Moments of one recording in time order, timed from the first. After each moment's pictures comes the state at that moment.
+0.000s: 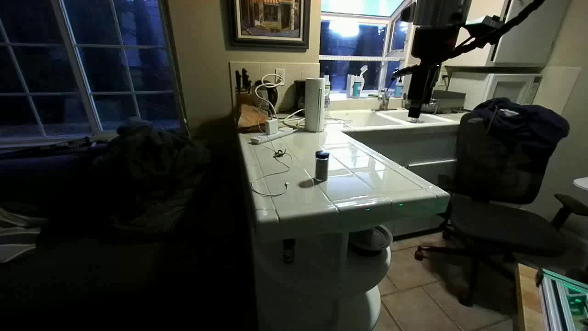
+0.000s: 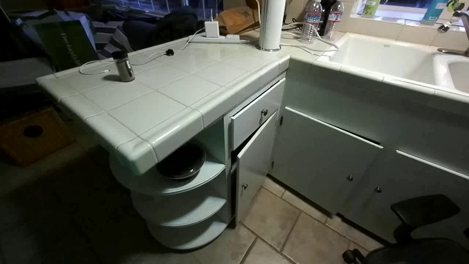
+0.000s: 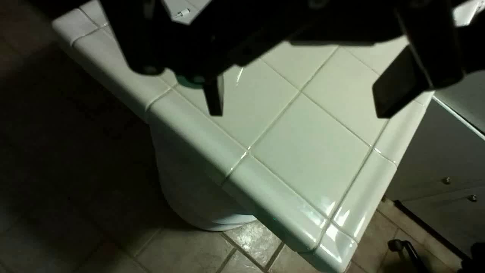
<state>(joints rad) -0.04 -0.46 0.10 -2.17 -0.21 1.77 0.04</state>
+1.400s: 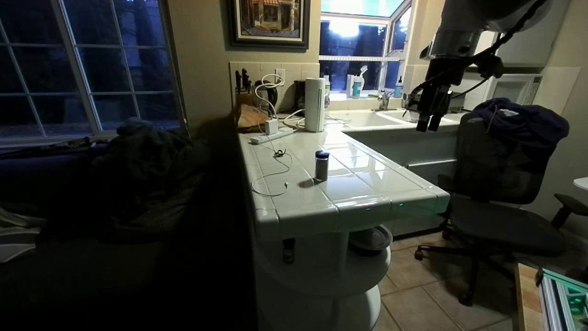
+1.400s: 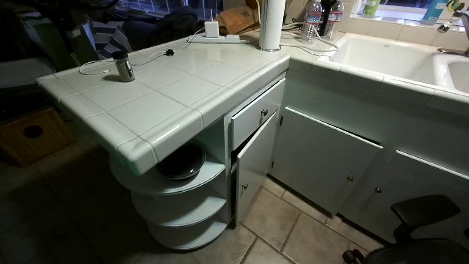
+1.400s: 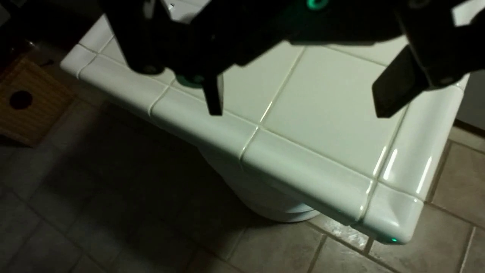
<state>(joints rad) -0.06 -0.45 -0.19 -2.30 0.06 1.88 -0.14</state>
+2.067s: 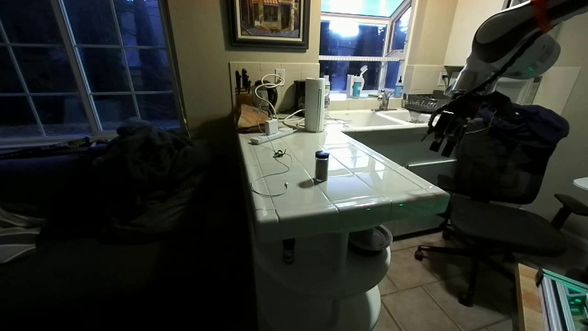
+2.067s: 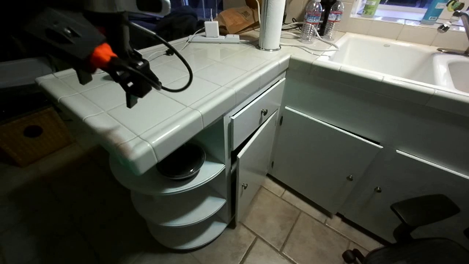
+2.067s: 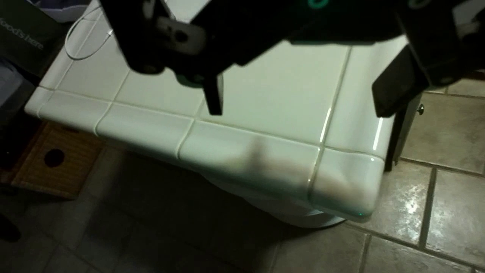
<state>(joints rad) -0.16 -0.38 -0.43 -2.43 0.24 2.03 -0.41</state>
